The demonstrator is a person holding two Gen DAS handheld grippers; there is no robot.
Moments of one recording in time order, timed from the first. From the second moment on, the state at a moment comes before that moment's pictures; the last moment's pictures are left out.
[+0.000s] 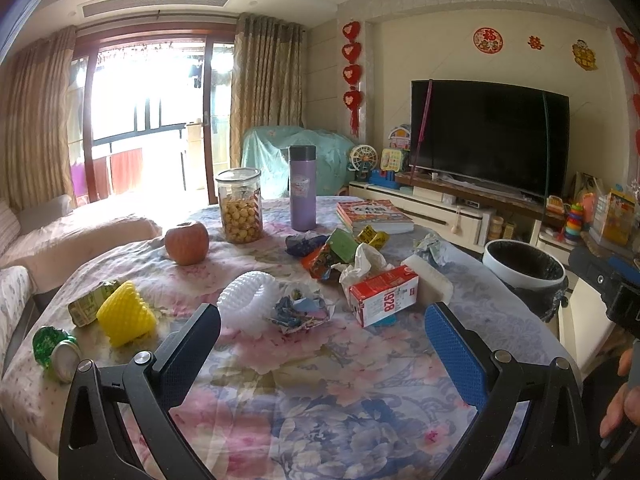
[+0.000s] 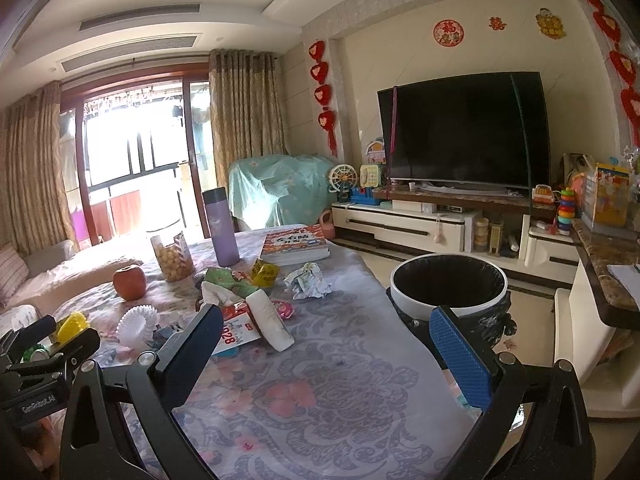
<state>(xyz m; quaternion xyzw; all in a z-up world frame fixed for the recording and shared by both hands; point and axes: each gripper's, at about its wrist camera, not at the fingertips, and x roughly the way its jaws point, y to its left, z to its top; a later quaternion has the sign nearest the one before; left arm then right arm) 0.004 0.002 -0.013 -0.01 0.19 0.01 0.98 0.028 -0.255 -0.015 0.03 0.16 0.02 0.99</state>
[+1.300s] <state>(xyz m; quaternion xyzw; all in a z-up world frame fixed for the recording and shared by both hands) 0.008 0.010 -0.017 -0.02 0.20 0.01 0.98 0.035 -0.250 -0.024 0.04 0.18 0.04 0.98</state>
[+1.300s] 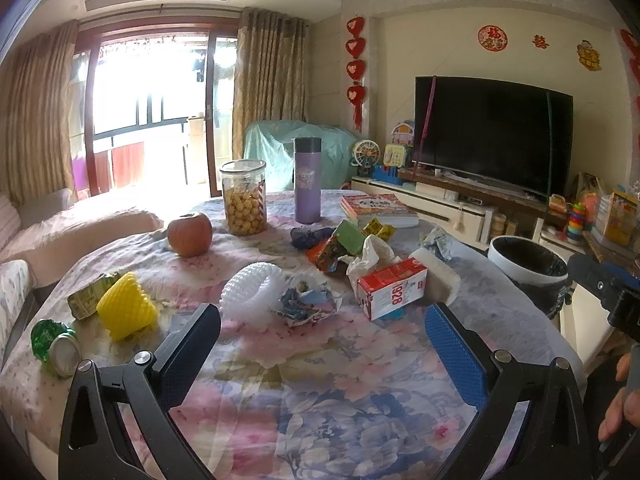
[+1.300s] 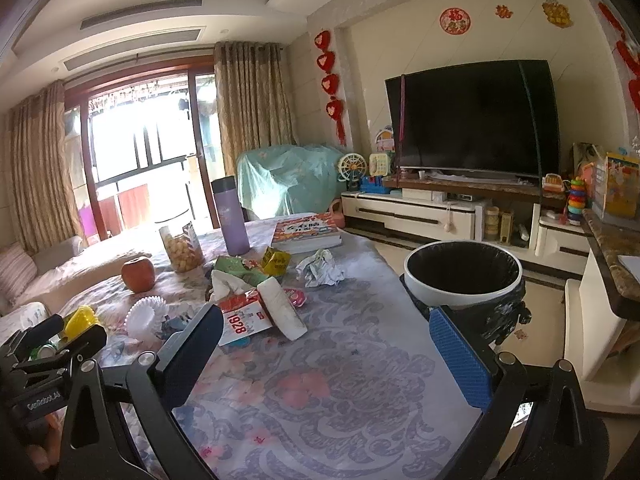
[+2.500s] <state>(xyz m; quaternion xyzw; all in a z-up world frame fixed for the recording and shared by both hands) 0.136 0.087 -0.059 -0.04 0.31 0.09 0.94 0.151 -0.224 -0.089 0.04 0.34 0.14 0.93</state>
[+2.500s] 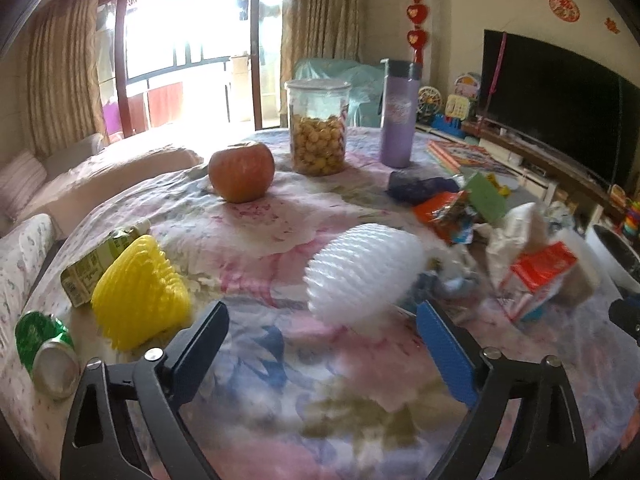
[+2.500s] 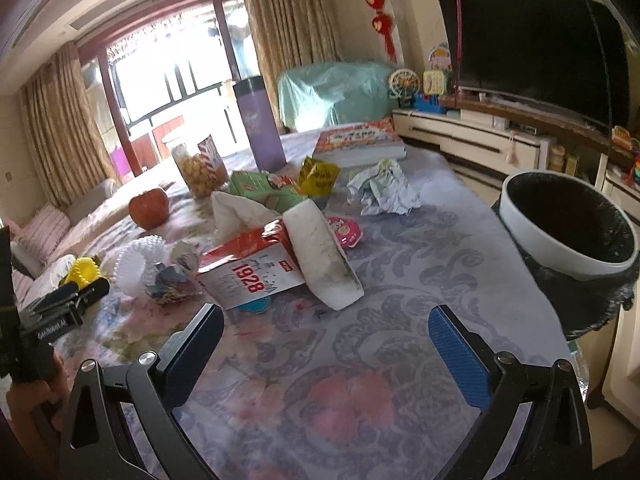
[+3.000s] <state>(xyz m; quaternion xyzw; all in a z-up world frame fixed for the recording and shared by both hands) 0.196 0.110 -0.083 -0.08 0.37 0.05 0.92 0.199 -0.222 -0.114 0.06 0.40 0.15 0.90</state>
